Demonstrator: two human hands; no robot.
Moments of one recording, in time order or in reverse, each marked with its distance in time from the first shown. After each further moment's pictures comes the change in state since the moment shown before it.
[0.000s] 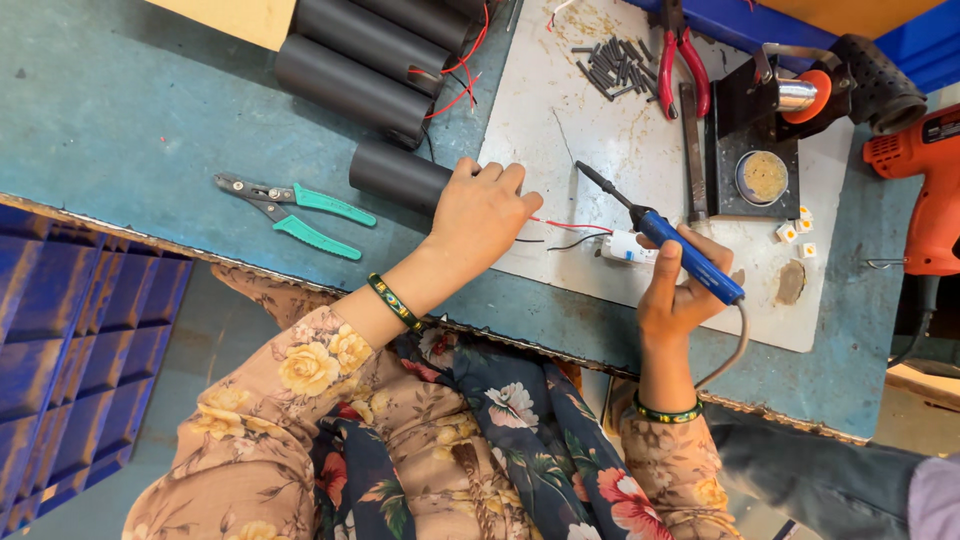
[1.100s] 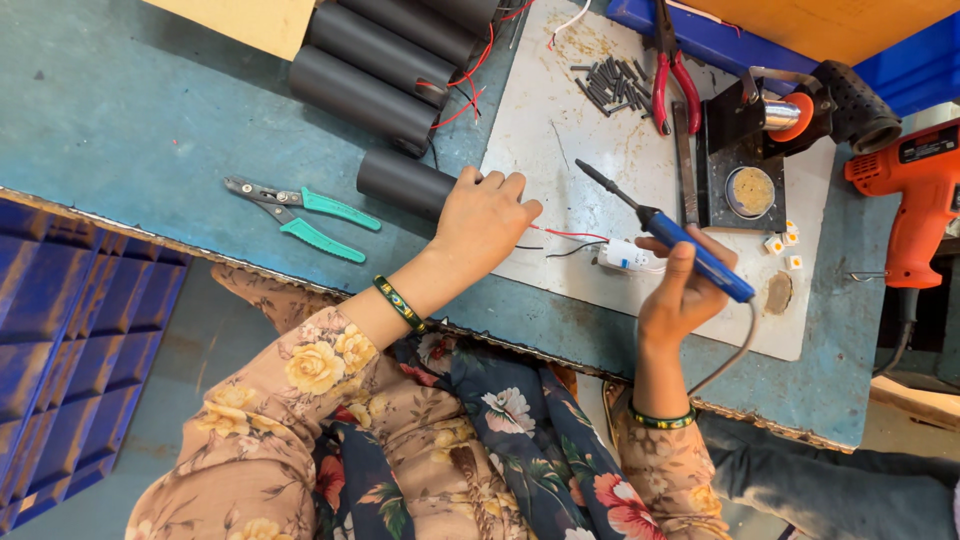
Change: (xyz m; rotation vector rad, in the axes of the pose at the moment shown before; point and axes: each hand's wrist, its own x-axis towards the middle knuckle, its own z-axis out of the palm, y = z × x) left_hand 0.000 0.001 0.002 0.033 -0.017 -0.013; right_hand 0.010 -0.002 0.006 0.205 0.097 0.114
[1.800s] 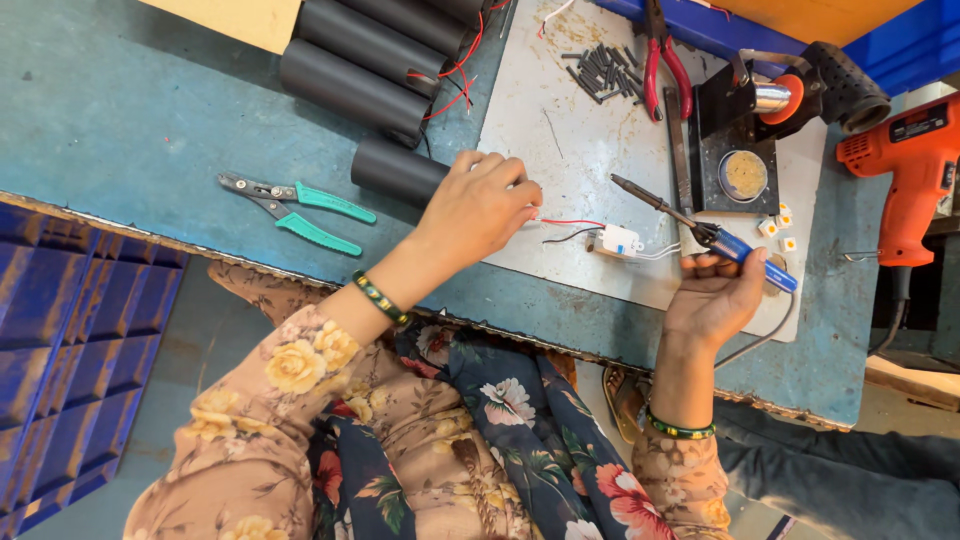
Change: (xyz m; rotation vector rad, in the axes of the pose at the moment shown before) left_hand -0.001 -0.004 -0.033 -0.318 0.119 0.058; right_hand 0.003 0.039 -0.073 0.555 0.385 0.424
